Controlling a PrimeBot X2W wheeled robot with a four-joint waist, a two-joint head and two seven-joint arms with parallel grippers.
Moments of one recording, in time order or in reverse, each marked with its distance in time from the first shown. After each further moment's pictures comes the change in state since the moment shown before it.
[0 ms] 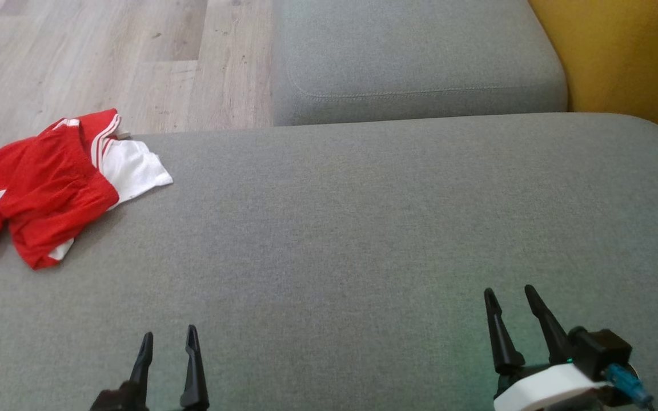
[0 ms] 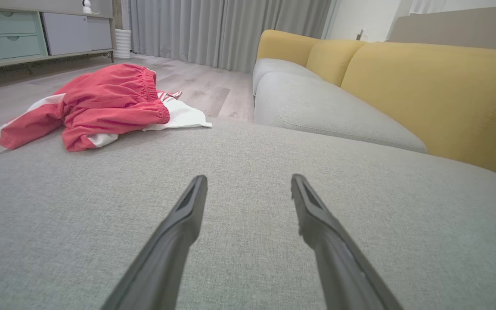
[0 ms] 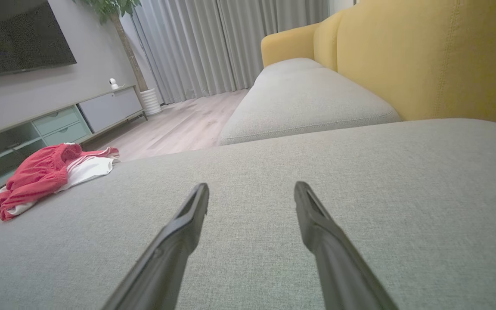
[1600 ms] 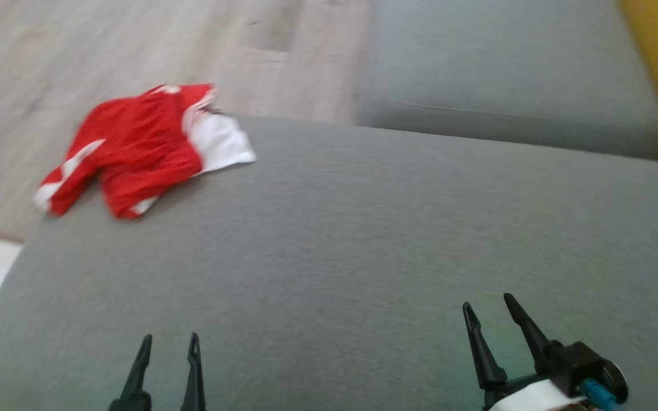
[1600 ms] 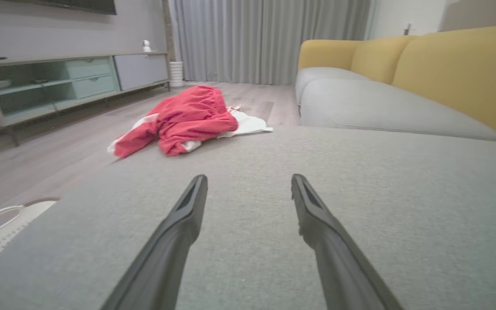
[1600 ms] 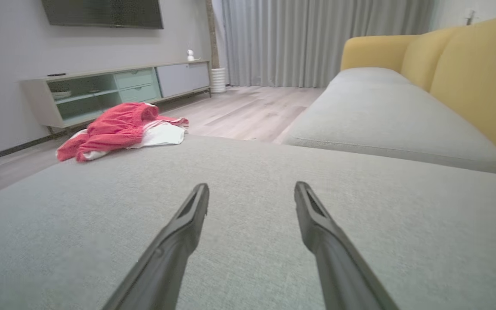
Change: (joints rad) left arm 0.027 0.017 0.007 0.010 0.194 0.015 -0.053; right arm 0.021 -0.002 0.053 0.006 -0.140 0.000 -0.054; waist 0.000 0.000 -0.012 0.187
